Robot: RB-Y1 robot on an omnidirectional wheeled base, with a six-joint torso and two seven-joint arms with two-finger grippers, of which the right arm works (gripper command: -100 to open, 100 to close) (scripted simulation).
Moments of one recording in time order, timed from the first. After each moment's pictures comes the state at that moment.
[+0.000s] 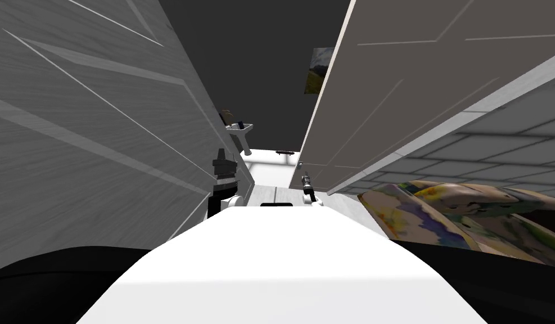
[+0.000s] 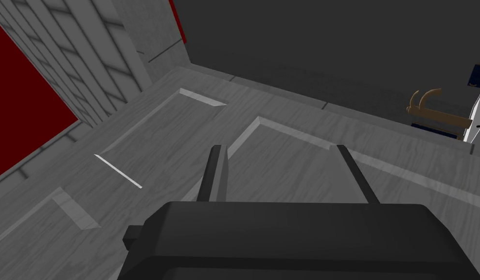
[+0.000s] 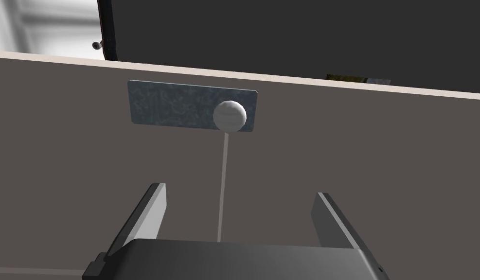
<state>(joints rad) -0.16 -0.16 -0.06 -0.59 -0.10 -0.82 -0.08</state>
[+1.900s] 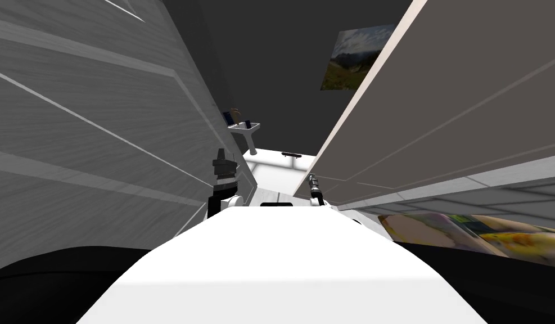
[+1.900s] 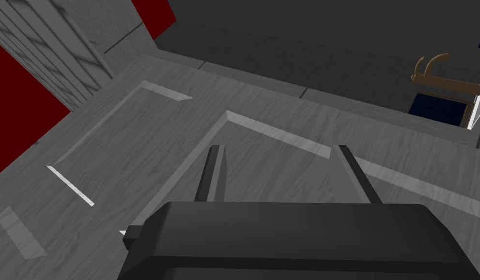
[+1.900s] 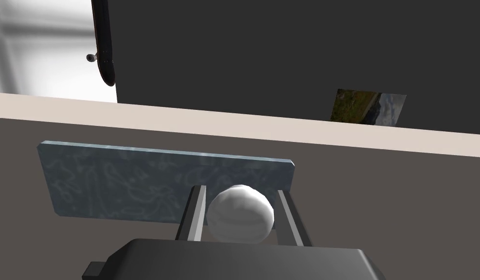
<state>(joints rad) -0.12 -0.26 -0.09 -0.54 -0.12 -0.87 -0.17</state>
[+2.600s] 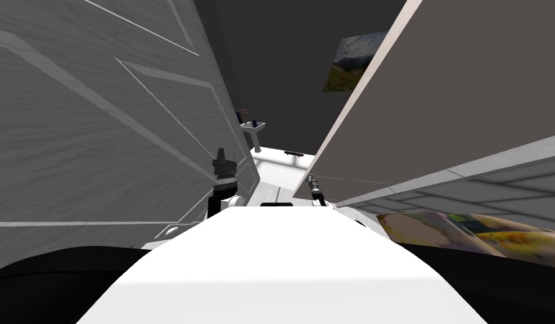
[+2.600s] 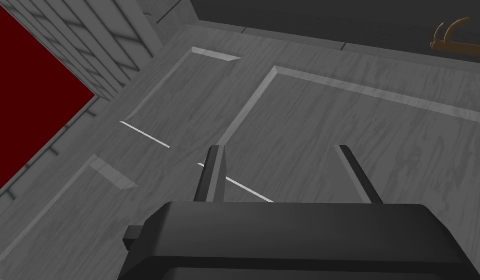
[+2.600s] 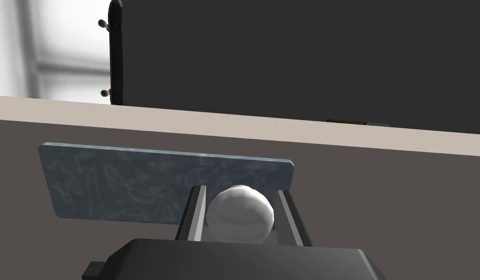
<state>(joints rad) -0.10 -0.30 -0.02 -0.55 -0.08 -0.90 -0.25</state>
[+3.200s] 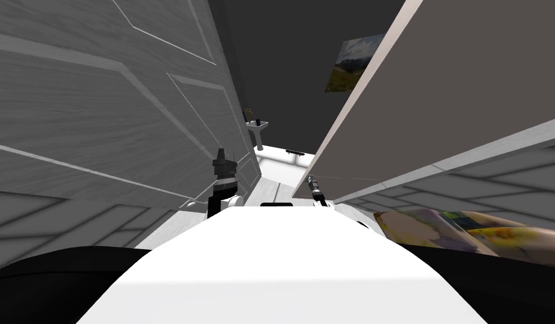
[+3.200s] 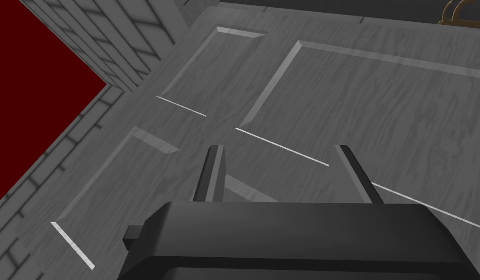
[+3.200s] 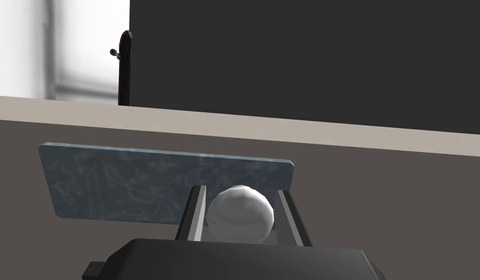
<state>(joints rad) -0.08 -0.33 0.03 -0.55 -0.05 -0.94 -0.30</state>
